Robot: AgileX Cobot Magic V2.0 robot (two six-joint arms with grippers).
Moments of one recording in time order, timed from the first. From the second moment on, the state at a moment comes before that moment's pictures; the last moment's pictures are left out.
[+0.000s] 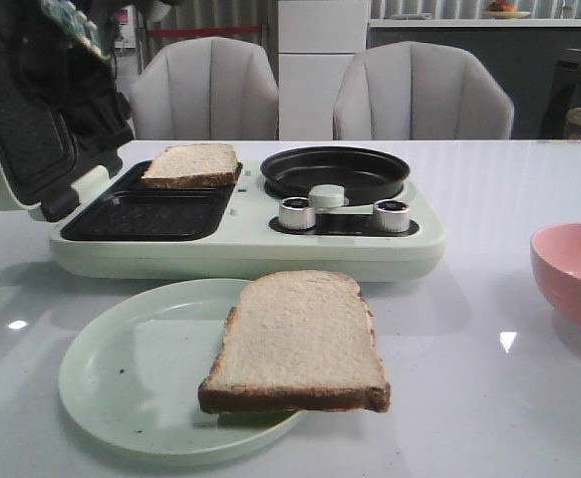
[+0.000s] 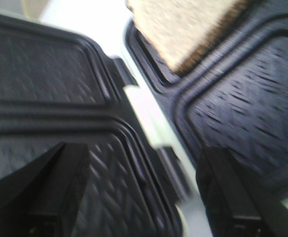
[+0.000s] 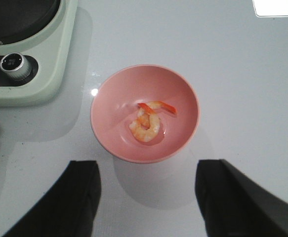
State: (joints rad) left arm -0.59 1.67 -1.23 0.88 0.73 -0.36; right arm -0.05 0.77 -0.66 0.06 0.65 0.03
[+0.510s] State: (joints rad) left arm -0.68 1.16 -1.07 0.36 0.91 -0.26; right arm -0.05 0.77 -0.66 0.06 0.65 0.03
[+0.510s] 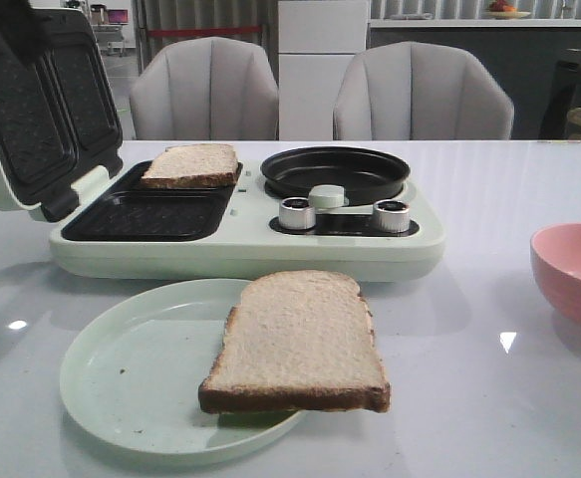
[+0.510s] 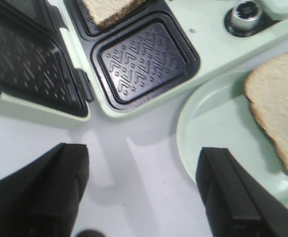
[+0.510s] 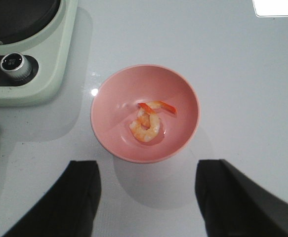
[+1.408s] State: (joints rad) left arm -0.73 0.75 -0.83 0.23 0.91 -0.26; right arm 0.03 1.07 -0.66 0.60 0.78 -0.24
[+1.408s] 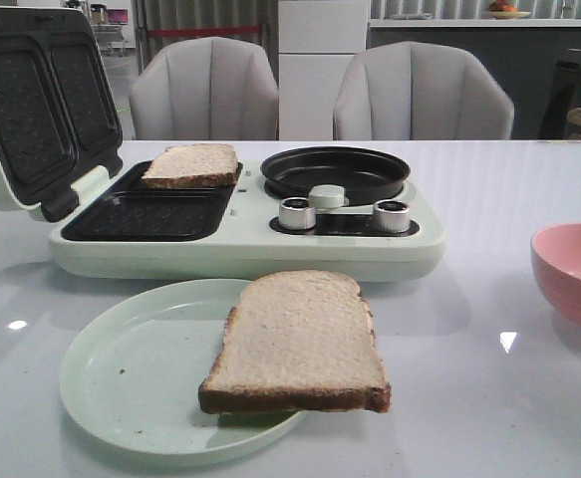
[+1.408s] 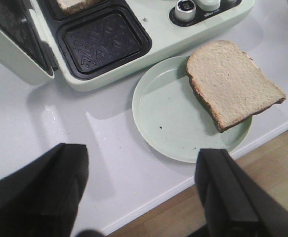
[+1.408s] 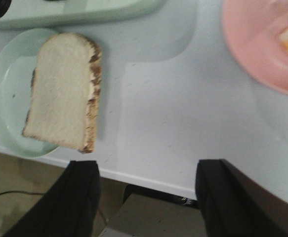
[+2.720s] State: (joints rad) left arm -0.73 0.75 -0.83 0.23 0.86 -0.26; right arm 0.33 1.80 -0.95 0.92 0.66 -0.43
